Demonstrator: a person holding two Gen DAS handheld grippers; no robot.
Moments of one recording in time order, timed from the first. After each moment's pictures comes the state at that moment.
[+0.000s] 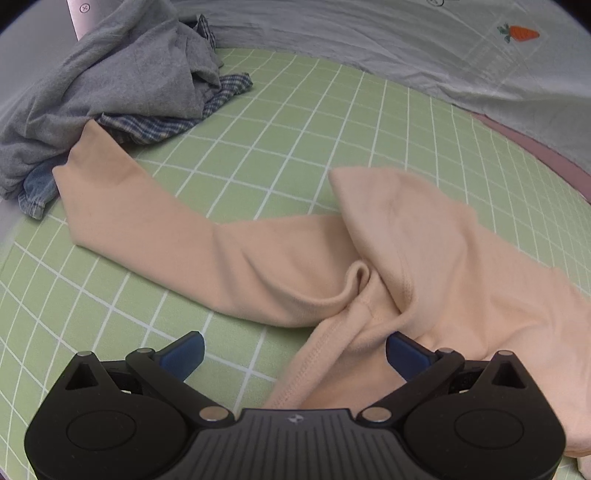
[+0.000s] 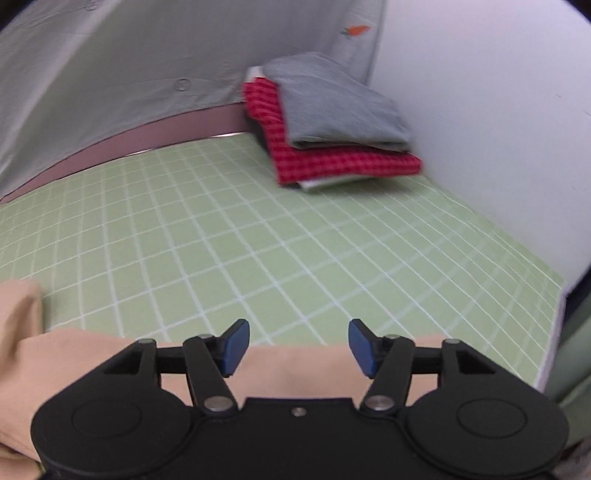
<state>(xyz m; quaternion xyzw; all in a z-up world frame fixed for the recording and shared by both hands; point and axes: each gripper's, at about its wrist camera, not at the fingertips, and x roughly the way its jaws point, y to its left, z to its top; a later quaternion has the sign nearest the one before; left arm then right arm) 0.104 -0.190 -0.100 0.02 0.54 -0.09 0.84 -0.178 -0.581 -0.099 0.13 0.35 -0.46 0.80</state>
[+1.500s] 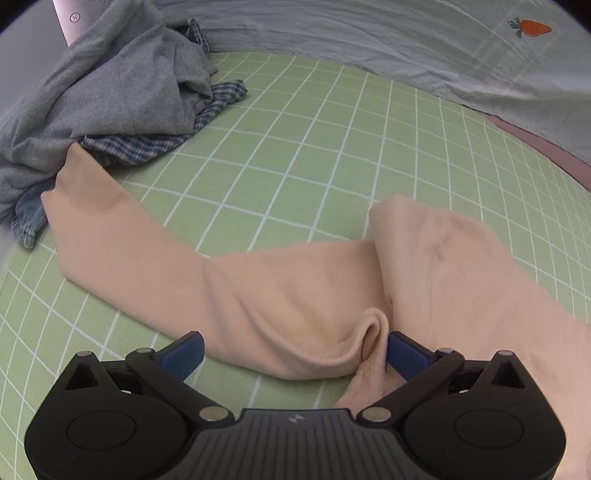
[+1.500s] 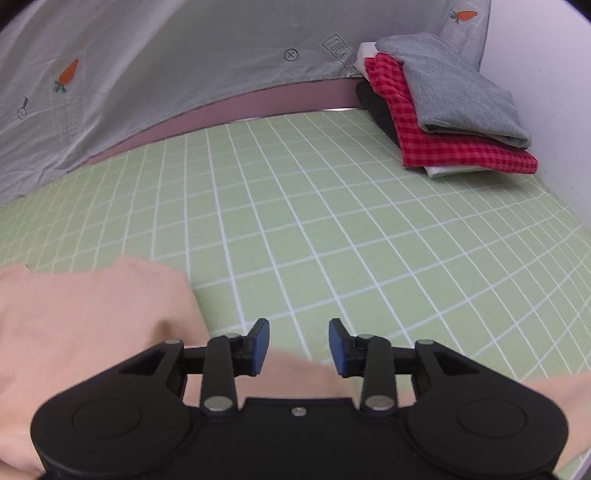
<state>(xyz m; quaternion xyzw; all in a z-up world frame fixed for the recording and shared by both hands) 0.136 -0.206 -0.109 0.04 0.54 -0.08 0.84 -0.129 -0.569 -0.101 0.17 0.37 -0.34 0.85</state>
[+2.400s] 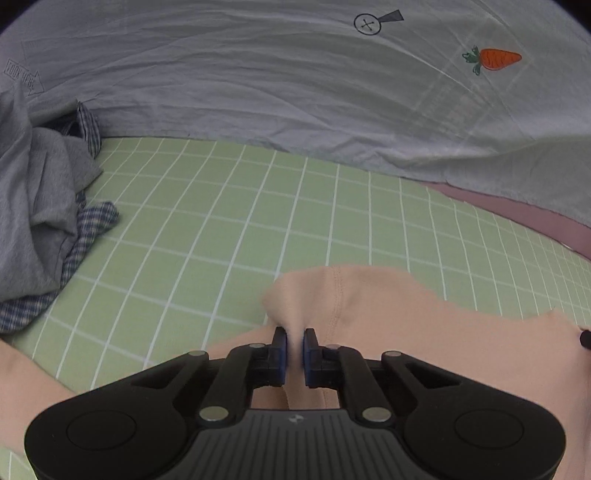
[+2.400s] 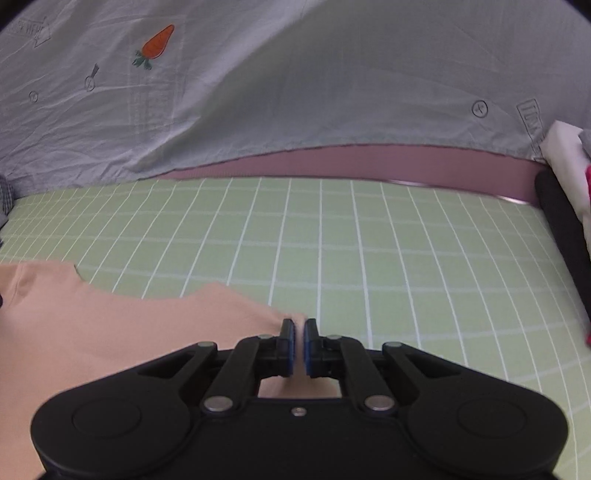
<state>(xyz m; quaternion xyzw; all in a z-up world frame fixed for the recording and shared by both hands) 0.241 -0.314 -0.105 0.03 0.47 -0.15 0.87 0.081 -0.619 -0.108 0.08 0.37 -0.19 0.90</state>
